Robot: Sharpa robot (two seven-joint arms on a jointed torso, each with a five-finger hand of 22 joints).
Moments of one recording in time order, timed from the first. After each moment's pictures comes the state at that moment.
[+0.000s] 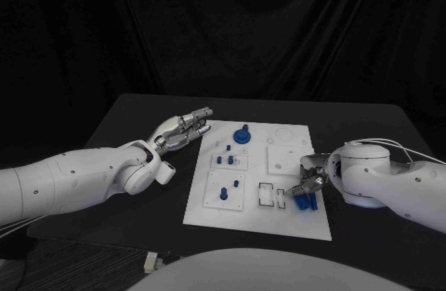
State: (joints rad) left arm 1.06 -0.93 -0.21 1.41 -0.39 -0.21 0.68; left_hand 1.41 0.21 -0.27 0.29 0.39 0.33 0.07 0.04 0.03 0.05 0.05 0.20 0.03 0.00 0.08 0.00 0.00 0.16 0.00 0.19 0.00 0.00; right arm 1.20 -0.82 -0.21 1.66 -1.37 0.22 -0.63; right_hand 1.01 -0.10 0.08 0.25 0.39 1.13 0.02 0.26 0.63 1.47 -0.06 1.57 1.31 1.47 -0.12 1.57 1.31 0.04 1.46 0.00 1.44 1.31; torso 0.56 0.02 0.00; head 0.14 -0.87
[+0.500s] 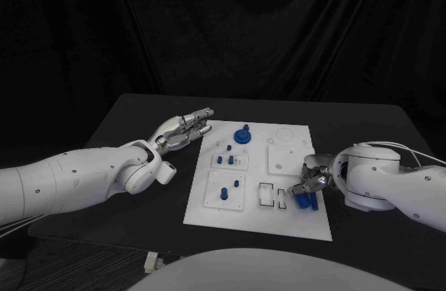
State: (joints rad) left arm 1.06 -0.92 -0.21 1.41 -0.39 -0.20 0.68; left_hand 1.42 0.21 -0.27 0.29 0.40 0.33 0.07 0.04 0.03 0.06 0.06 0.20 0.03 0.00 0.09 0.00 0.00 0.16 0.00 0.21 0.00 0.01; right arm 1.20 -0.85 -0.21 1.68 -1.24 0.12 -0.63; right_hand 1.06 -0.11 0.11 0.22 0.72 1.11 0.02 0.24 0.67 1.47 -0.05 1.57 1.31 1.47 -0.11 1.57 1.31 0.04 1.46 0.00 1.42 1.31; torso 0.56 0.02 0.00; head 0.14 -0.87
